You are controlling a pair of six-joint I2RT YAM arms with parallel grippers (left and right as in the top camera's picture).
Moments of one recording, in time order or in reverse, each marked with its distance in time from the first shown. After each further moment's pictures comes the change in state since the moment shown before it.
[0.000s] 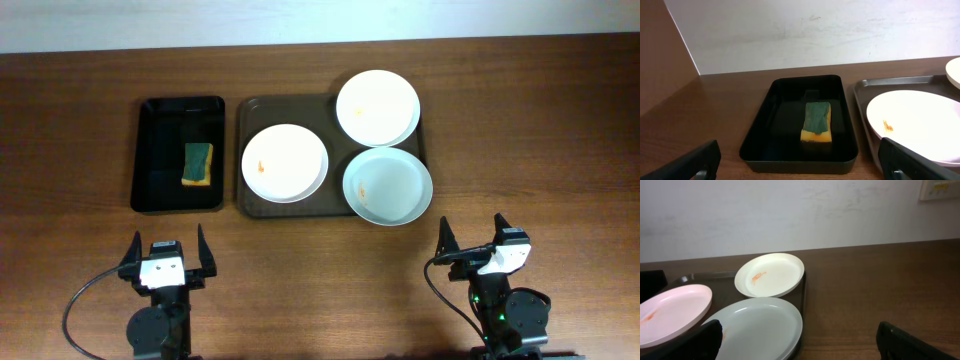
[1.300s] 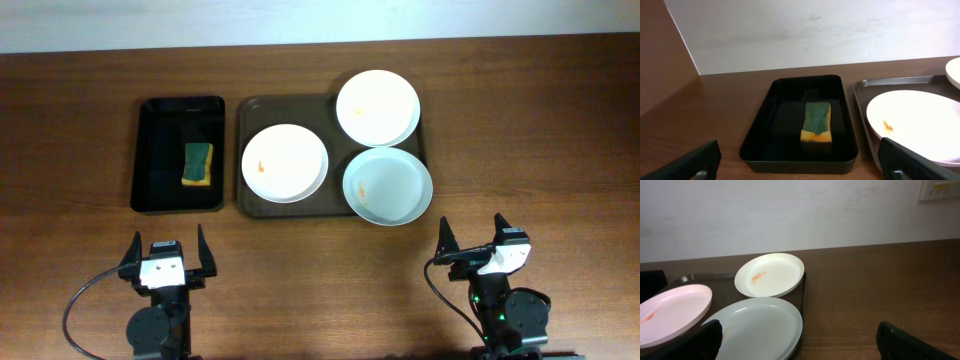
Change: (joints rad) left arm 0.000 0.000 0.000 0.000 0.000 0.000; right arm 0.000 0.000 0.000 0.000 0.000 0.000
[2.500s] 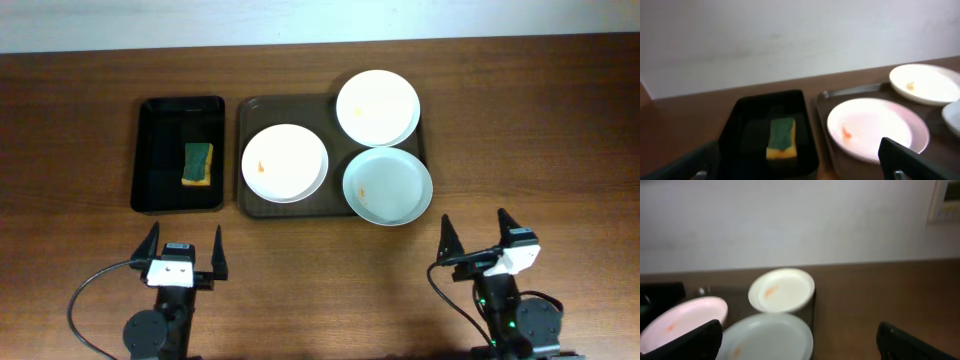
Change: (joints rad) left arm 0.000 0.004 0.026 0.031 0.208 0.000; right arm 0.000 0.003 0.098 -0.021 -0.049 0.000
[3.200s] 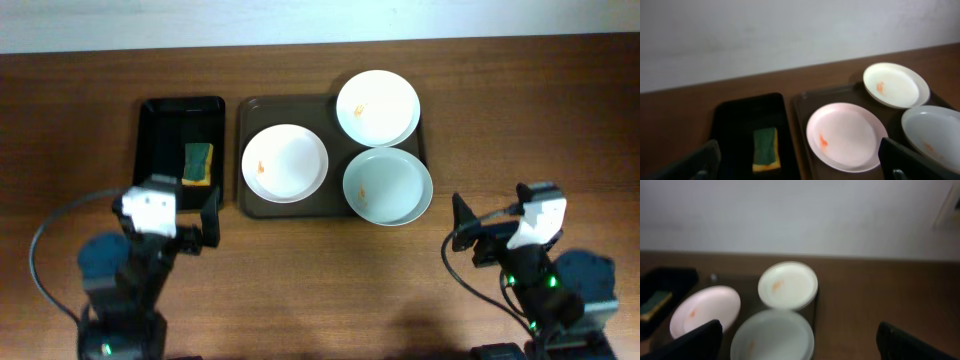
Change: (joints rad) left arm 0.000 0.631 0.607 -0.254 0.111 0.004; right arm 0.000 0.468 0.604 -0.397 -0.041 -0.076
